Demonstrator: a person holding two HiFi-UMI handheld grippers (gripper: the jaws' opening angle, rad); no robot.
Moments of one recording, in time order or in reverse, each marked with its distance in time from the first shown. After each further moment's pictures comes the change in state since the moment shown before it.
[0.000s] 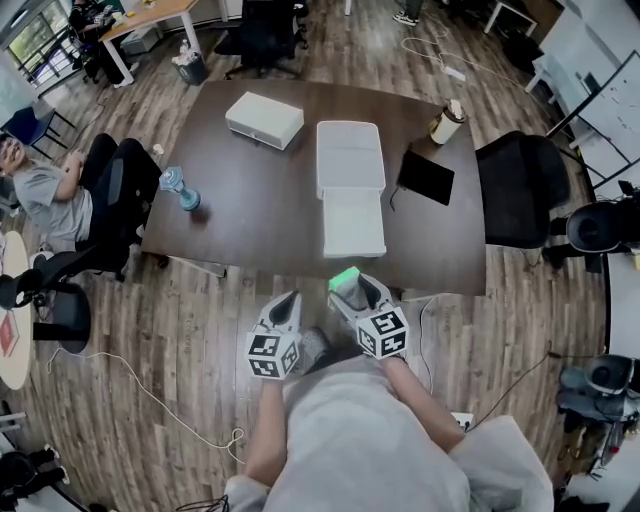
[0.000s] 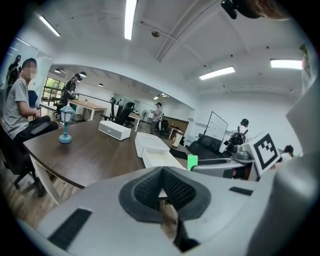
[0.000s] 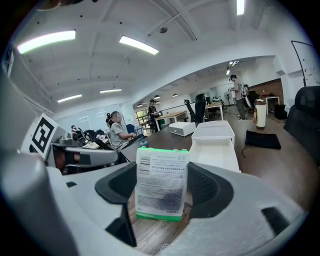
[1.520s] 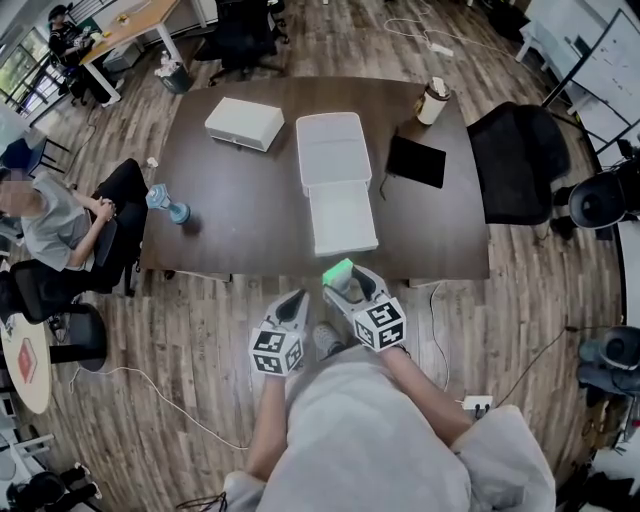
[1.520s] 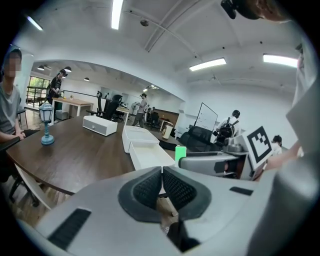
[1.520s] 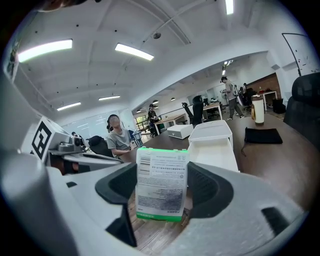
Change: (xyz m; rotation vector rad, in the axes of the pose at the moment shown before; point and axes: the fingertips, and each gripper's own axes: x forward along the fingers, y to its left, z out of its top) left arm 0.038 -0.028 -0.013 0.078 0.093 -0.106; right arm 0.008 -0.022 0.000 0.057 -0.055 0.013
